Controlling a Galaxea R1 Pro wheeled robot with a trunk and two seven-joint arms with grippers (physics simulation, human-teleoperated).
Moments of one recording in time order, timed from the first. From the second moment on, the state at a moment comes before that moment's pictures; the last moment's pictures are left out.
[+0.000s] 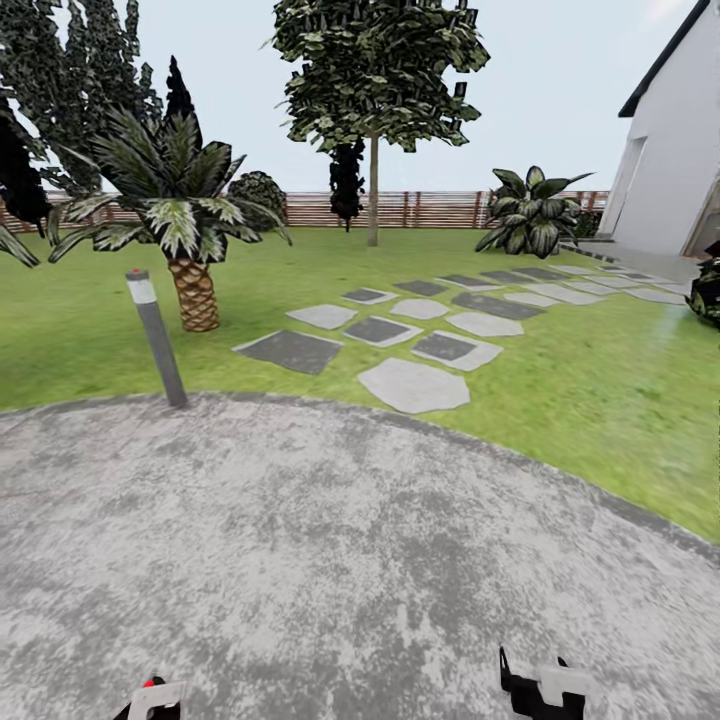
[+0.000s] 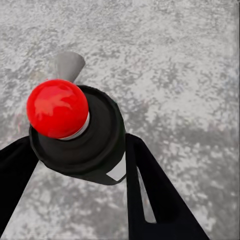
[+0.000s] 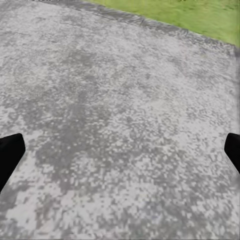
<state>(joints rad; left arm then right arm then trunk) -0.29 0.15 0.04 -0.25 0.10 -0.44 0.01 -0.36 -0.06 -0.05 -0.14 0.01 -0.76 -0.15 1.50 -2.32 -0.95</state>
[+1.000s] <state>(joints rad) -0.29 0.15 0.04 -0.25 0.10 -0.44 0.01 -0.36 -0.06 -0.05 -0.14 0.01 -0.76 -0.15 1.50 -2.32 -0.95</state>
